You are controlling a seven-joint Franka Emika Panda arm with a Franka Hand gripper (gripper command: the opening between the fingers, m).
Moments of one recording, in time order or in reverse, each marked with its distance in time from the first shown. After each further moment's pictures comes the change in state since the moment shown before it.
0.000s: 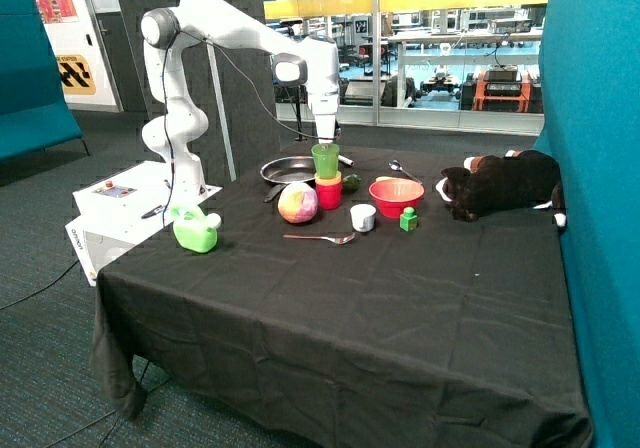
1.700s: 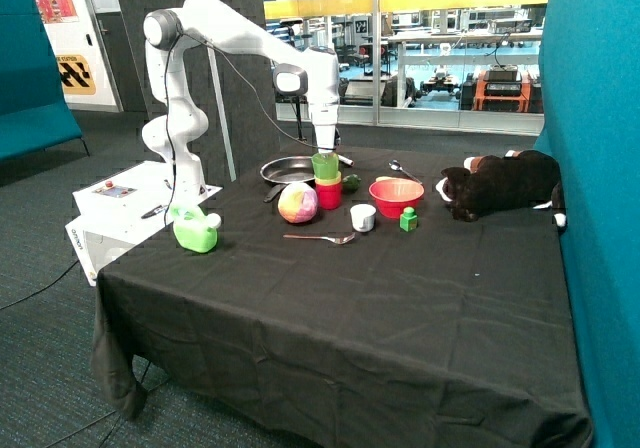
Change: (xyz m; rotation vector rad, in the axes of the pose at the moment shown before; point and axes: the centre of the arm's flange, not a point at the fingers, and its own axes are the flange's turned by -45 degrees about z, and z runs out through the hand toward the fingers) arm -0.002 0.003 0.026 0.002 -0.005 0.011
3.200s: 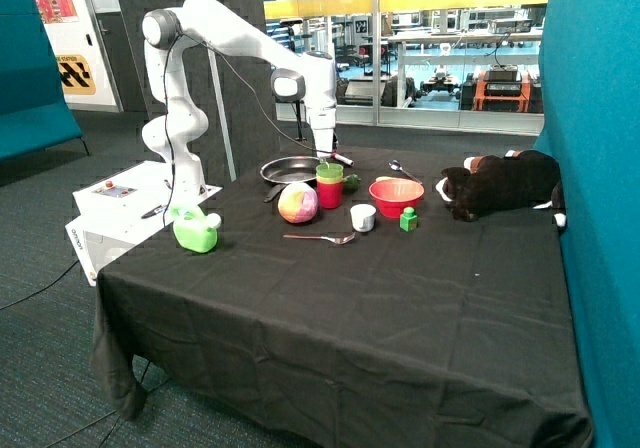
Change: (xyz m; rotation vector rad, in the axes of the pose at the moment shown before) arm -0.006 -0.006 0.011 -0.004 0.008 -0.027
